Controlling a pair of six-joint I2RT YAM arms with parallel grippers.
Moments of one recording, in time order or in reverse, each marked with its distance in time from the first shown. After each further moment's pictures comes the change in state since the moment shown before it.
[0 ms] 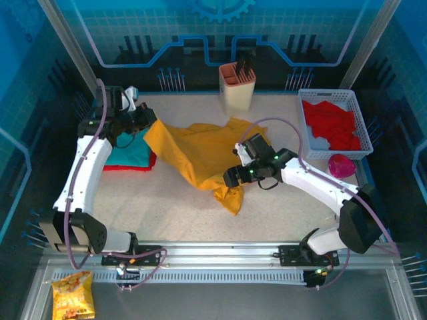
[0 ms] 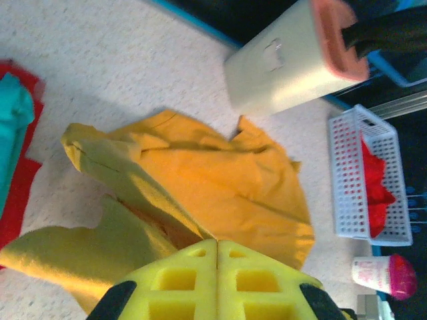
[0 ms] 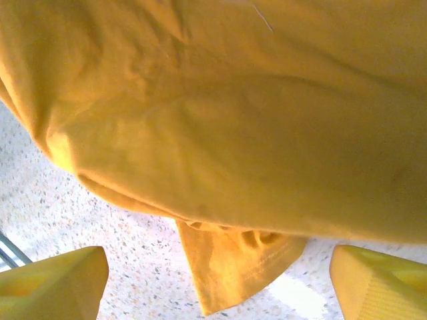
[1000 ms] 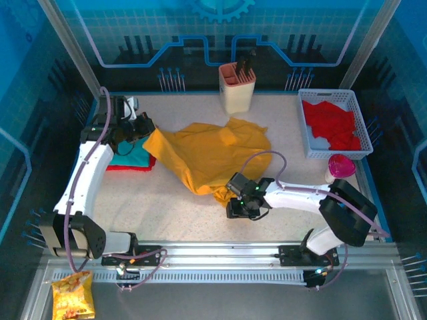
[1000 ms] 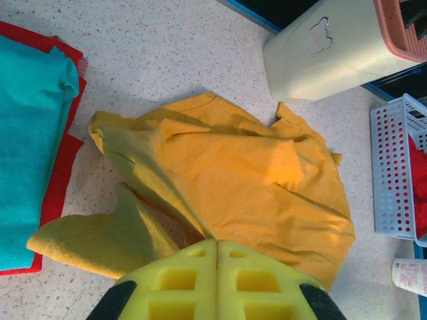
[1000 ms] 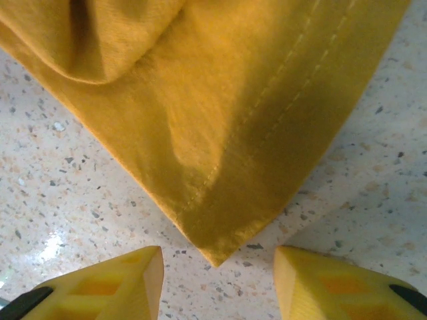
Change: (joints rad) left arm 0.000 -0.039 -0.090 0.001 -0.061 0.036; right arm 0.271 0.094 -0.237 0.093 0.096 0.550
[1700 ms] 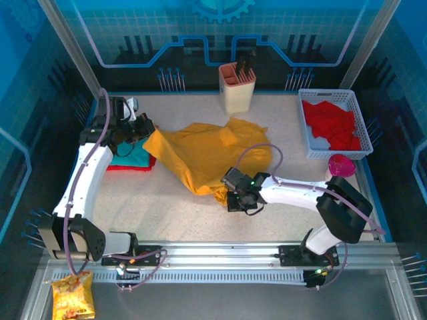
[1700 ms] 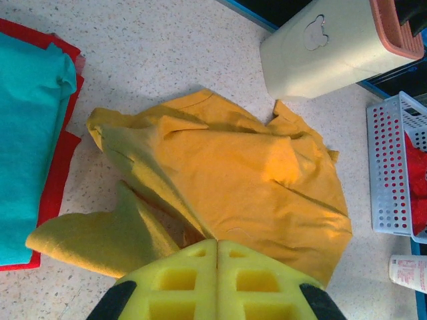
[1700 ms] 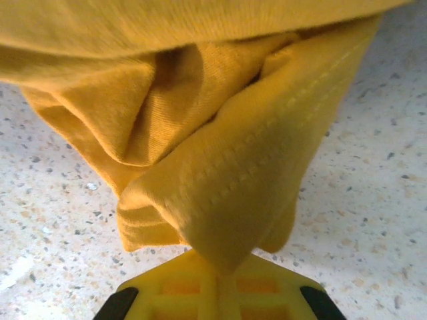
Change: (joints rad) left arm 0.000 -0.016 -0.011 -0.004 0.007 0.000; right arm -0.003 0.013 0.095 -0.052 0.119 -0.051
